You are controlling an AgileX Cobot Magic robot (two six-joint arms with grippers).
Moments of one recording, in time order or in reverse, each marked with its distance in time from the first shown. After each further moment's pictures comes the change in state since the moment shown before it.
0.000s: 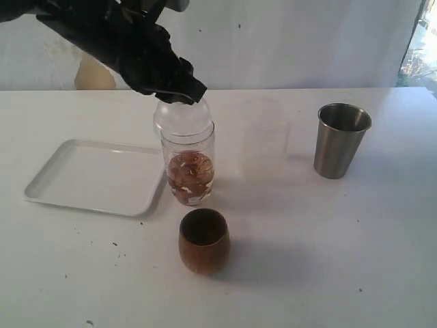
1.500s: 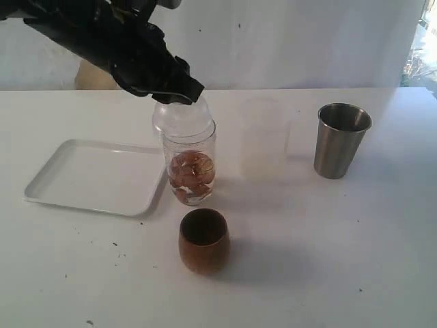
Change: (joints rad) left arm 0.000 -0.043 0.049 -0.022 -0.026 -0.007; right arm 0.000 0.000 0.000 0.000 0.000 0.000
